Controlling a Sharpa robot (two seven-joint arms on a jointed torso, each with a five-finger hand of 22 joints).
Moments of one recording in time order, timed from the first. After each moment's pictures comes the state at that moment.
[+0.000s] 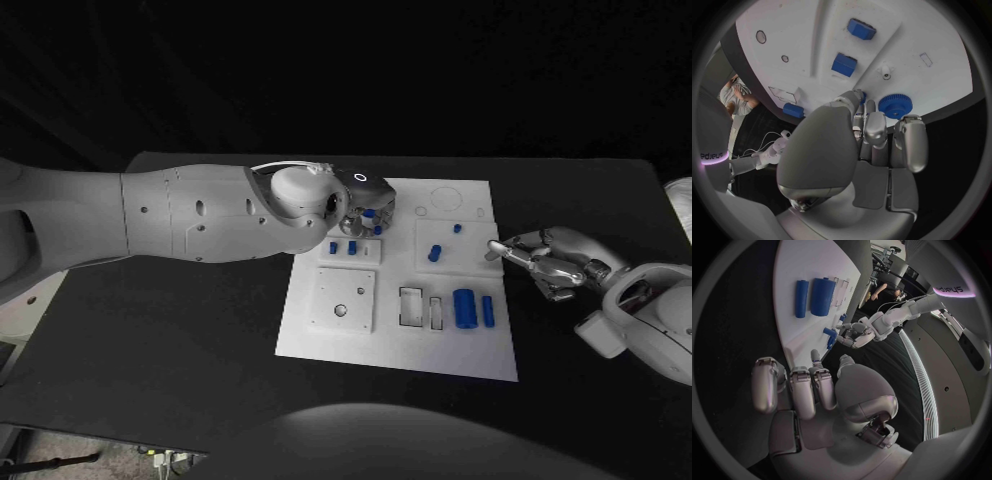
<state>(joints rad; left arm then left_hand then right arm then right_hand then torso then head) 1.34 -0.80 -0.23 1.55 -1.74 -0.12 -0.23 1.56 -0.19 0.36 0.25 0.32 1.03 0.03 0.07 0.27 0.98 0.01 0.31 0.28 1.41 -0.07 1.14 1.10 0.04 1.46 0.05 1.39 1.31 1.26 -0.96 -0.22 1.65 -0.84 -0.22 0.02 1.08 0.25 -0.21 0.29 0.37 0.76 0.16 0.25 0.38 1.47 0.09 1.57 1.31 1.47 0.04 1.57 1.31 0.05 1.40 0.14 1.38 1.31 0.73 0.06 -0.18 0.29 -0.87</state>
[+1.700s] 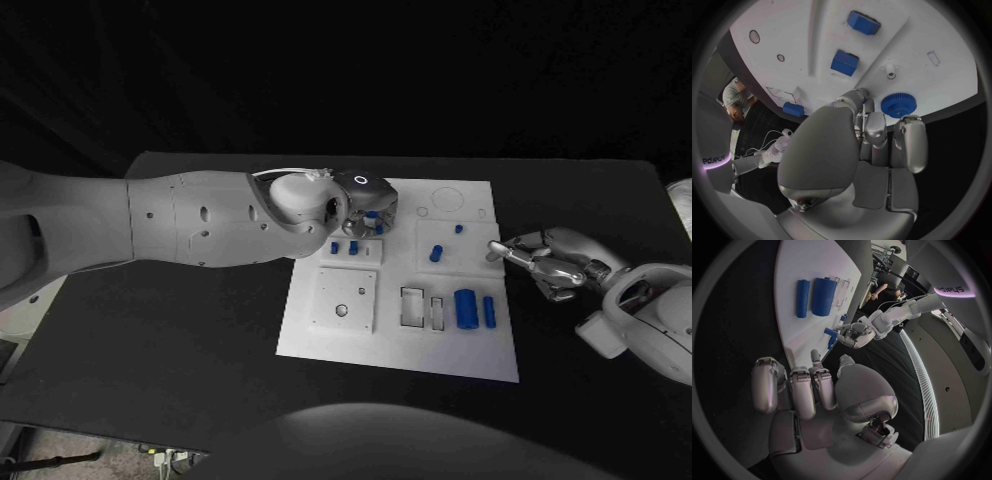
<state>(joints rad) 1.32 -0.79 -0.23 1.54 -1.76 -0.21 -0.20 1.57 -0.16 0.36 0.19 0.31 1.12 0.05 0.14 0.28 1.03 -0.01 0.39 0.30 1.40 -0.07 1.15 1.06 0.04 1.46 0.04 1.40 1.31 1.26 -0.95 -0.22 1.64 -0.84 -0.21 0.02 1.08 0.25 -0.21 0.29 0.37 0.76 0.16 0.25 0.38 1.47 0.09 1.57 1.31 1.47 0.04 1.57 1.31 0.05 1.40 0.14 1.38 1.31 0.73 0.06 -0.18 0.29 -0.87</state>
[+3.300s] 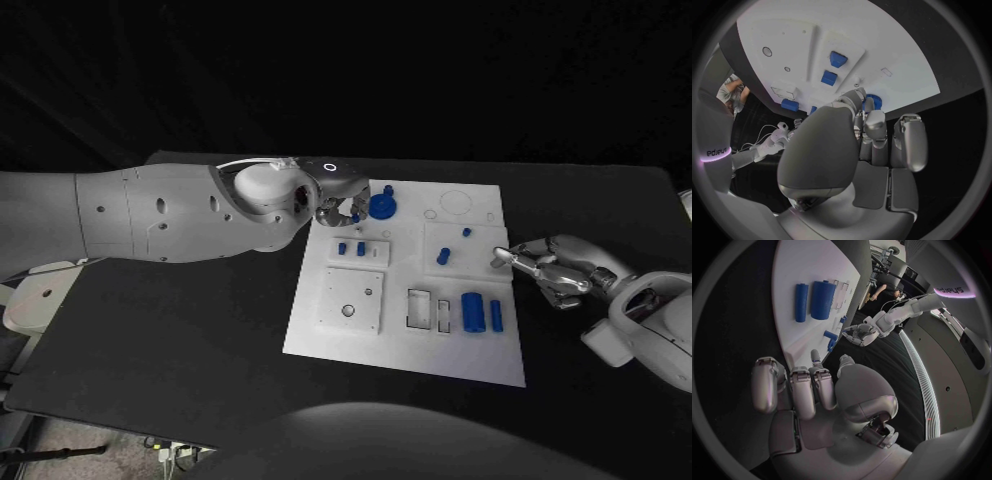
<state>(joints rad) 1.34 -0.94 -0.23 1.62 -1.73 -0.23 -0.23 1.56 -0.16 0.36 0.20 0.28 1.12 0.05 0.14 0.27 1.05 -0.01 0.38 0.28 1.38 -0.07 1.12 1.01 0.04 1.46 0.04 1.38 1.31 1.25 -0.96 -0.22 1.64 -0.84 -0.20 0.01 1.08 0.25 -0.21 0.29 0.37 0.76 0.16 0.25 0.38 1.47 0.09 1.57 1.31 1.47 0.04 1.57 1.31 0.05 1.40 0.14 1.37 1.31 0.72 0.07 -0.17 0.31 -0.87</state>
